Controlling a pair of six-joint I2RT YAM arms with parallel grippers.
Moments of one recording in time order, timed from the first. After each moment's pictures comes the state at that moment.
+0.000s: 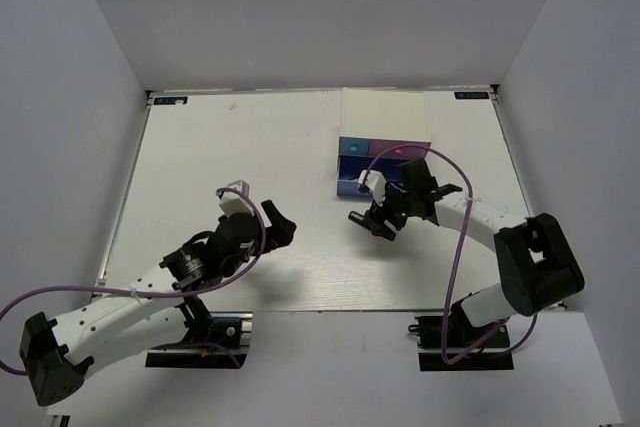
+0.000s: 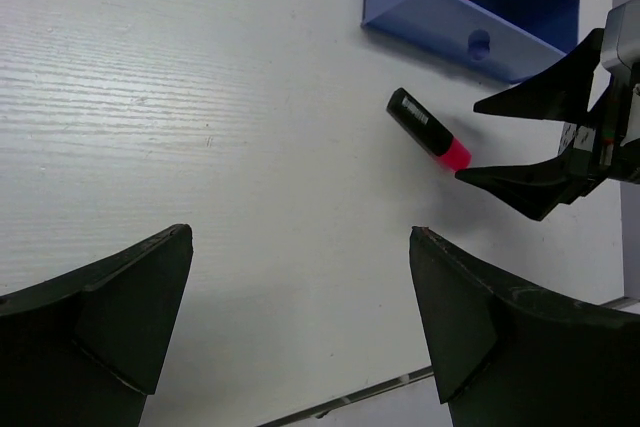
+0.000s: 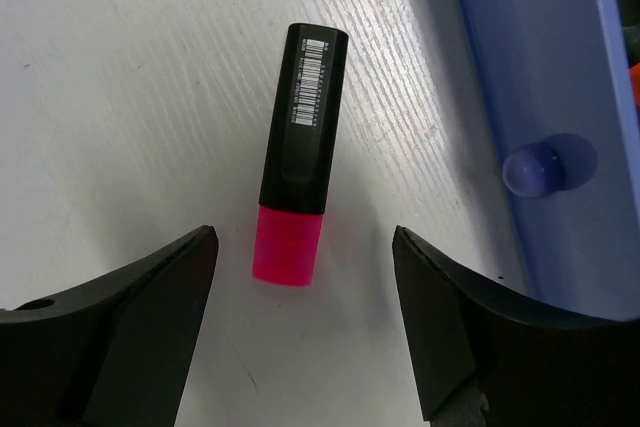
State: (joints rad) left arm -0.92 0.75 0.54 -0.36 -0.43 -0.93; right arm 0.44 1.44 0.74 -0.29 -0.47 -0.63
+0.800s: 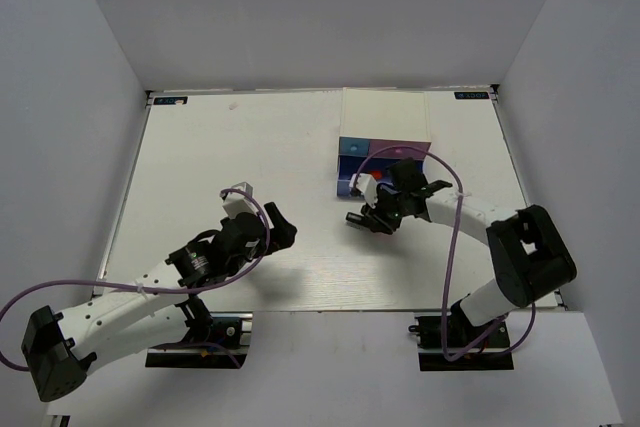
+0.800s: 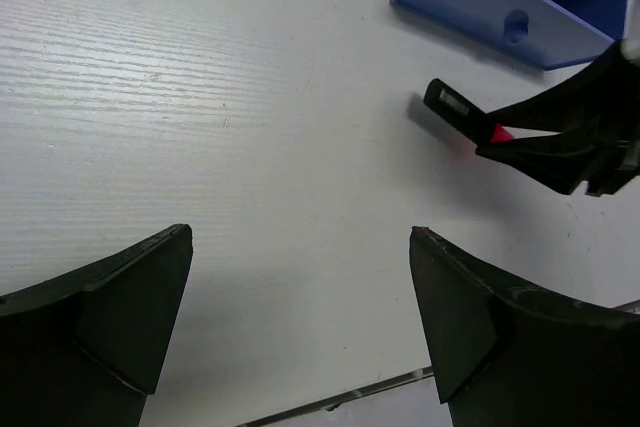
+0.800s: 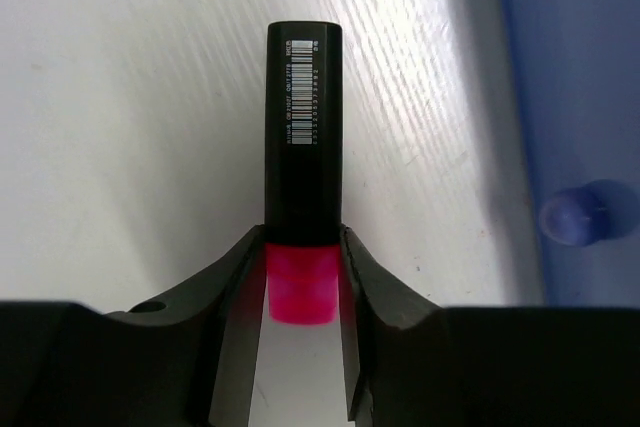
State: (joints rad) left arm -0.92 0.80 0.54 -0.39 -0.43 -0.96; right arm 0.51 1.53 0.79 -0.32 -0.41 -0.63
